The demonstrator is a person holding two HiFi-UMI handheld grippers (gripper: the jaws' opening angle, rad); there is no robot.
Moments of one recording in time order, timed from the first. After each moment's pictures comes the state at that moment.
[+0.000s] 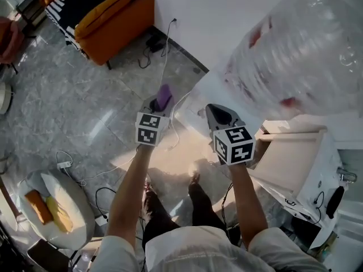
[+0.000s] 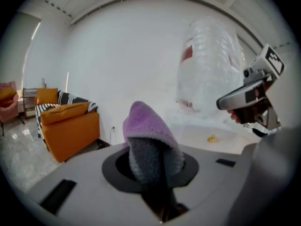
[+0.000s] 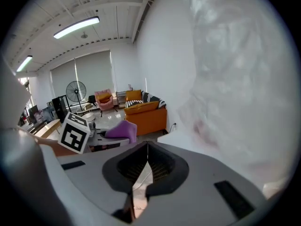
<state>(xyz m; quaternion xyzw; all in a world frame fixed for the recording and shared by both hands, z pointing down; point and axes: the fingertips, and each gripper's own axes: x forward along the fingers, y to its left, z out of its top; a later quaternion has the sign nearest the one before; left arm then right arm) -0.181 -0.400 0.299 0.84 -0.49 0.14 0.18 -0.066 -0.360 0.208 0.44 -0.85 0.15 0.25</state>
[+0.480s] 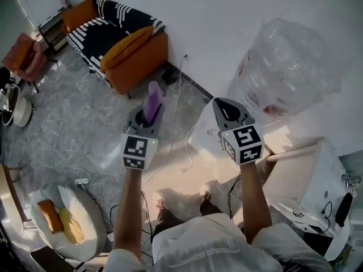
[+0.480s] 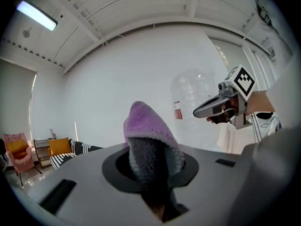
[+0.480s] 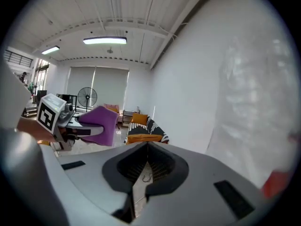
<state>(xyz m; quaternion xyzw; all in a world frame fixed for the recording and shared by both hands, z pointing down) -0.274 -0.330 0.044 0.83 -0.54 0.11 -0.03 -0.113 -0.348 0.013 0.43 -0.89 -0.02 0.17</state>
